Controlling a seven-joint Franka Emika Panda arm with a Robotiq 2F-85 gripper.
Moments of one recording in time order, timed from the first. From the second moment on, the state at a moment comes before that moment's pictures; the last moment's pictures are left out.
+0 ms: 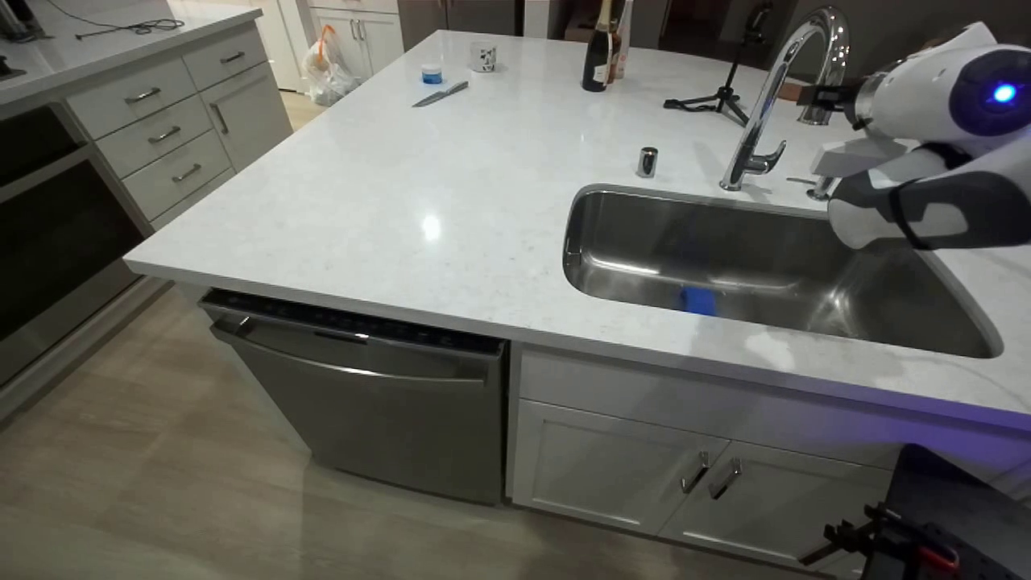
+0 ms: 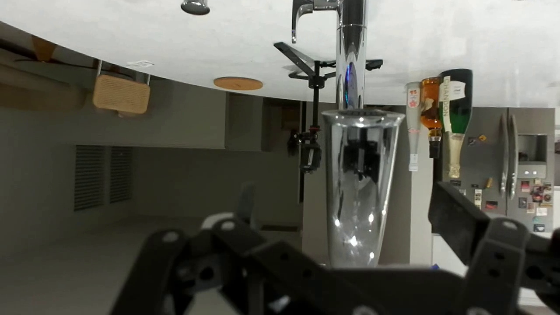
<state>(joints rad) -2.28 -0.80 1.56 -2.31 0.18 3.38 0.64</state>
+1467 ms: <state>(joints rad) -2.60 -0.80 1.80 -2.06 0.19 3.38 0.56</state>
